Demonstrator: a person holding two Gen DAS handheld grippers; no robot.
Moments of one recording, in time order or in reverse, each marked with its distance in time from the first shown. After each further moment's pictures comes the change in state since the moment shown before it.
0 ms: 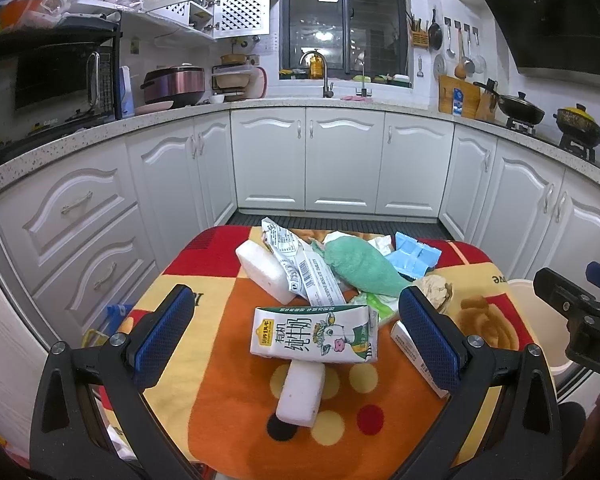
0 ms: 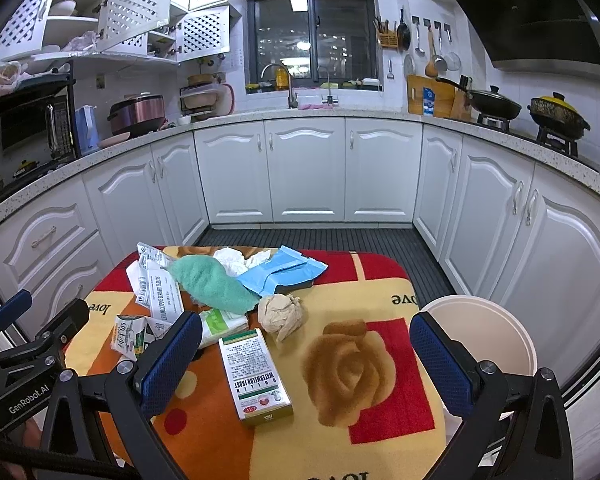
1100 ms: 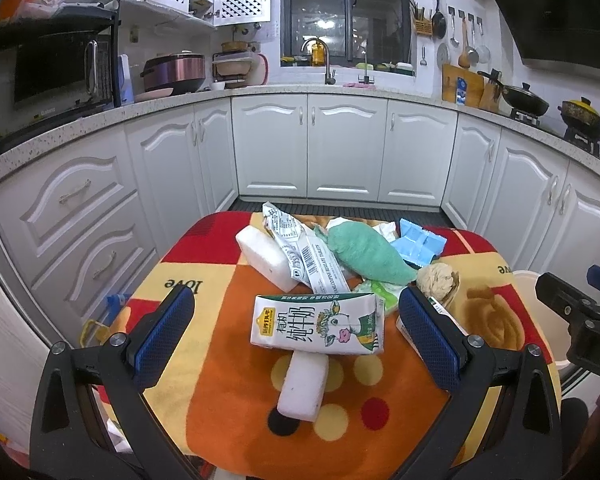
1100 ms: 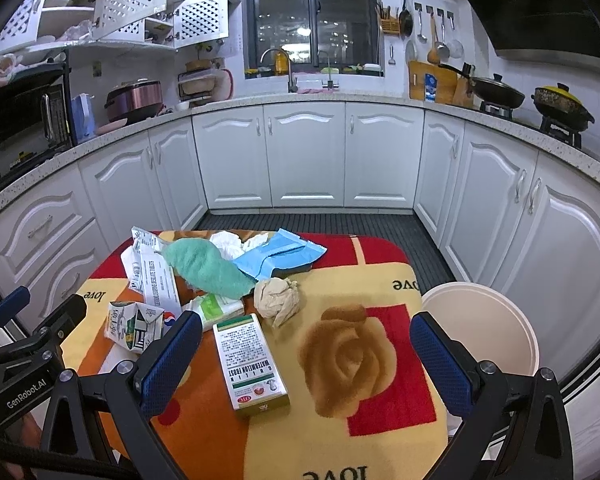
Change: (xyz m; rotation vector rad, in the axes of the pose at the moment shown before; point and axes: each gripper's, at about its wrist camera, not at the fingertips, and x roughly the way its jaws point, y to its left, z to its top) left arm 0.012 0.005 -0.004 -0.010 0.050 0.006; right arm 0.011 -0.003 -0.004 0.001 0.063 -0.002
